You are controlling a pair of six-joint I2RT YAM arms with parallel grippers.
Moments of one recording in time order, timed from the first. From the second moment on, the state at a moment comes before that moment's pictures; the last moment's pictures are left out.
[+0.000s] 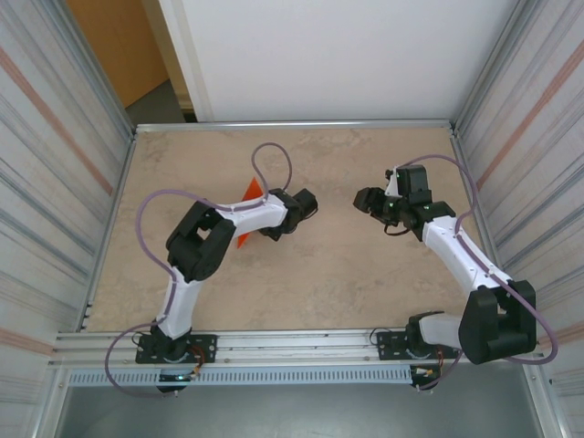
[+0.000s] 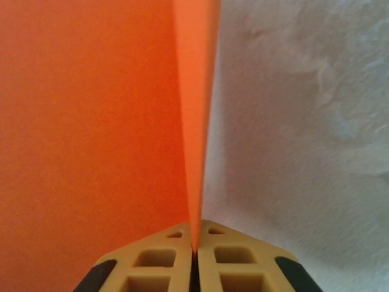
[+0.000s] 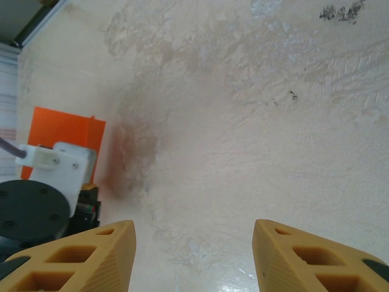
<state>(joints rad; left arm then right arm) -0.79 2.13 1.50 -0.96 -0.76 -0.30 0.20 1.26 0.88 -0.42 -0.34 0.62</state>
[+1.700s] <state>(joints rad) -0.40 1.70 1.01 -0.37 0.31 -0.53 0.42 1.71 1.11 -0.33 -0.35 0.83</state>
